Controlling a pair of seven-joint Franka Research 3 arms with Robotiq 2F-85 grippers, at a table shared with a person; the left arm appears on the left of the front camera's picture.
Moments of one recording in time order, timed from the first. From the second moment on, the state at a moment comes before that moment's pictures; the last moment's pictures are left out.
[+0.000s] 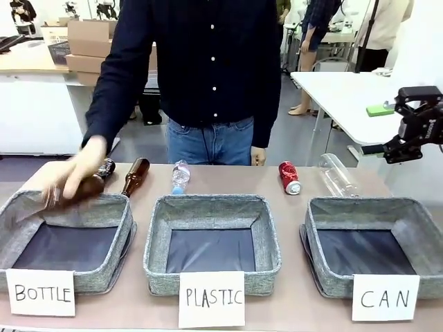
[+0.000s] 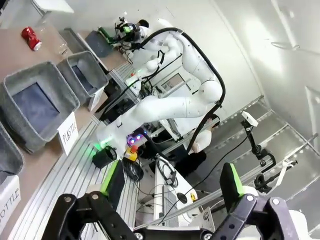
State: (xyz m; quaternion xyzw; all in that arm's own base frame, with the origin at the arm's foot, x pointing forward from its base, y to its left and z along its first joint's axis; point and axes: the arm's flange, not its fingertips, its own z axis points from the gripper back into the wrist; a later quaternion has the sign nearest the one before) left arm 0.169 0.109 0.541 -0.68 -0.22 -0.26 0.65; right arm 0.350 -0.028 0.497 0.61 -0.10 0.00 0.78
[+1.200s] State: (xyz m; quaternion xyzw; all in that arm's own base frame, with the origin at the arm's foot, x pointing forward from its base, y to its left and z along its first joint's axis) left arm 0.168 0.109 0.541 -0.67 -0.22 -0.26 0.66; right arm 0.350 -0.028 0.497 0.61 -0.10 0.00 0.78
